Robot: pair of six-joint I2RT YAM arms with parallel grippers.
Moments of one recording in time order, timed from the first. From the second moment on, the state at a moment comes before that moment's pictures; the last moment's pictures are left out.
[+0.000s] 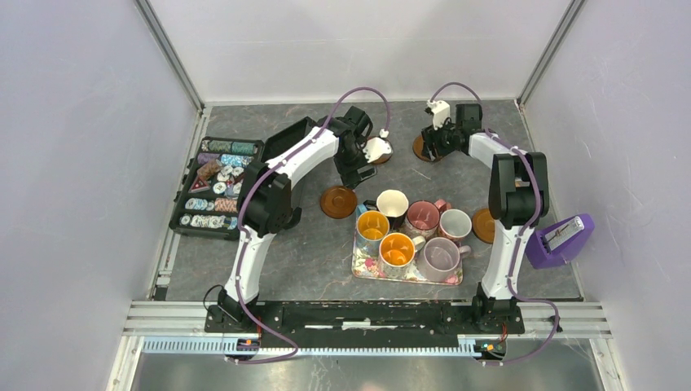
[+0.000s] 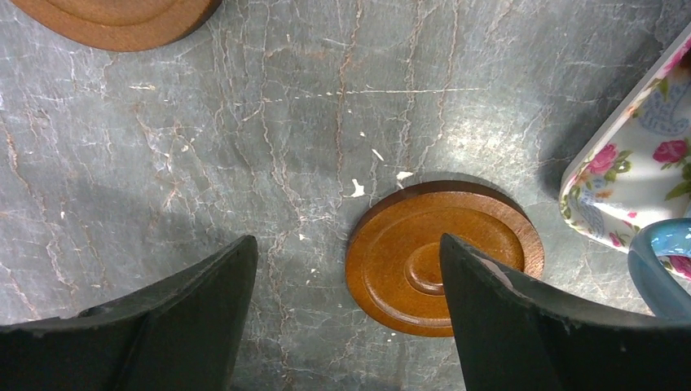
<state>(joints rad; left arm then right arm) -0.59 2.25 1.99 -0.97 0.14 0.67 0.05 2.11 1.48 -0.20 -0.44 -0.38</state>
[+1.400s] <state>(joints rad) -0.59 2.26 1.96 -0.99 0.06 0.77 0.06 2.09 1.43 -0.15 -0.52 -0.32</state>
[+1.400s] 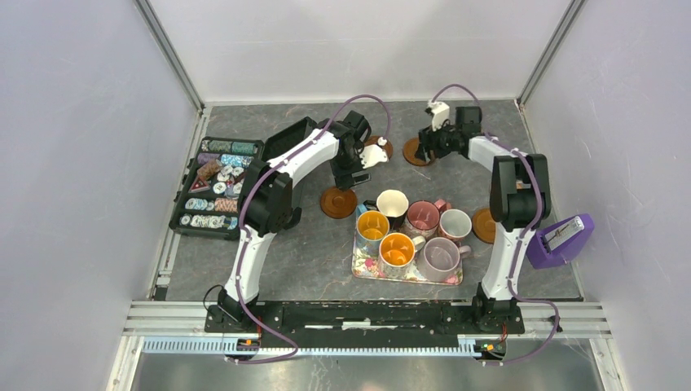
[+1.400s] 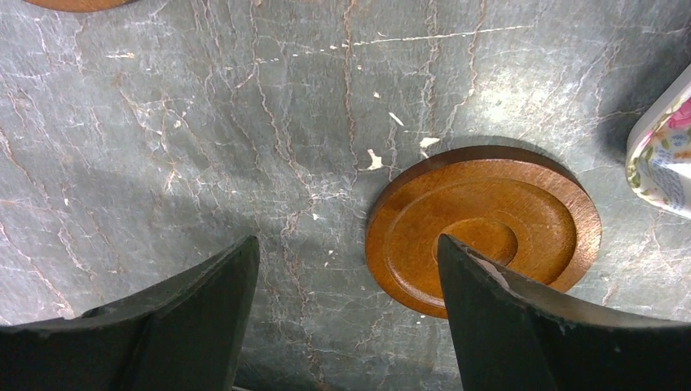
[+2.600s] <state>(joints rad) -0.59 2.26 1.96 -0.96 0.05 0.77 -0.07 2.21 1.56 0.00 0.05 -0.35</state>
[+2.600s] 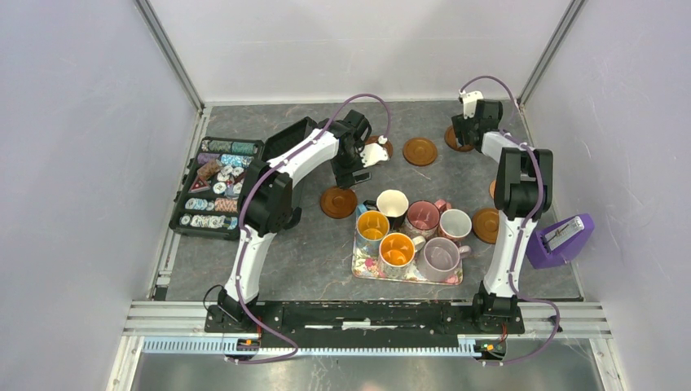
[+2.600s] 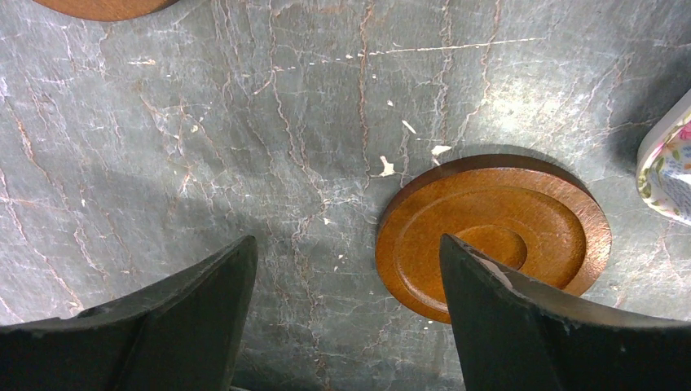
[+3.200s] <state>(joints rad) -0.59 2.26 1.96 -0.95 0.04 0.77 -0.12 2.27 1.69 -0.18 -0.04 -0.30</state>
